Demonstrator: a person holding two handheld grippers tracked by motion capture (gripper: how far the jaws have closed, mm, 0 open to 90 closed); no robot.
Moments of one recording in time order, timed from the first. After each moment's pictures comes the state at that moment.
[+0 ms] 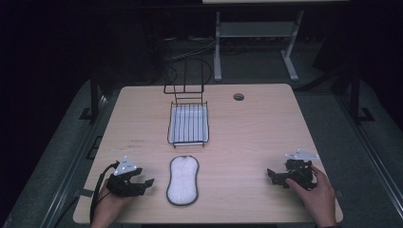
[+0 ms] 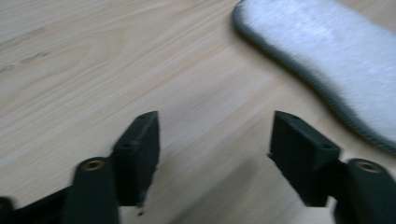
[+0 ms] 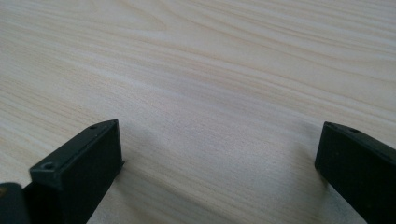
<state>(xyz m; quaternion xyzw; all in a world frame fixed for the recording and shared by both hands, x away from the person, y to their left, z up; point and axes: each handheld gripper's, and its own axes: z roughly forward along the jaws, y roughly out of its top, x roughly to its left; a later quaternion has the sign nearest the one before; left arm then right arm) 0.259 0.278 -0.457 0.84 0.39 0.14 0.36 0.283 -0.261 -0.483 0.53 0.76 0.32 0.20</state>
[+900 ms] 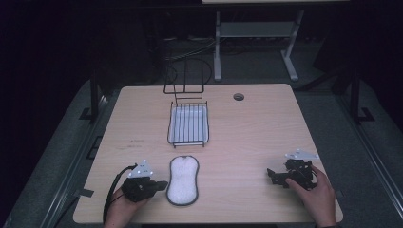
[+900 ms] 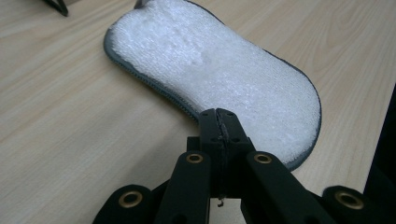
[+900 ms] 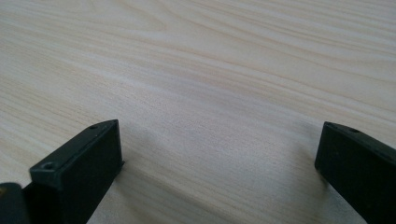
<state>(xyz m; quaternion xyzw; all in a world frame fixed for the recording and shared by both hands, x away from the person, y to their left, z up) 0.248 0.232 -0.448 0.86 0.33 0.05 0.38 0.284 -0.261 -0.483 0.53 0.76 0.32 0.20</state>
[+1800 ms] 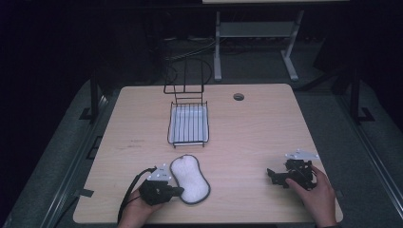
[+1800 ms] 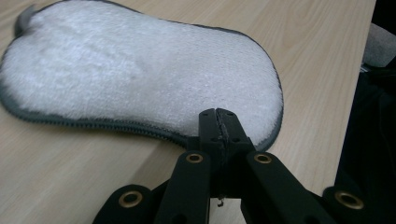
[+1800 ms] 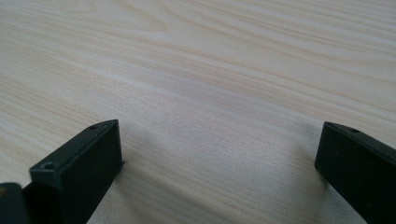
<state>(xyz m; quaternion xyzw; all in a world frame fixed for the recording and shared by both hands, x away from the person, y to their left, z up) 0.246 0.185 -0.454 0.88 0.27 0.01 0.38 0.284 -0.261 -0.483 0.53 0.76 0.32 0.20</state>
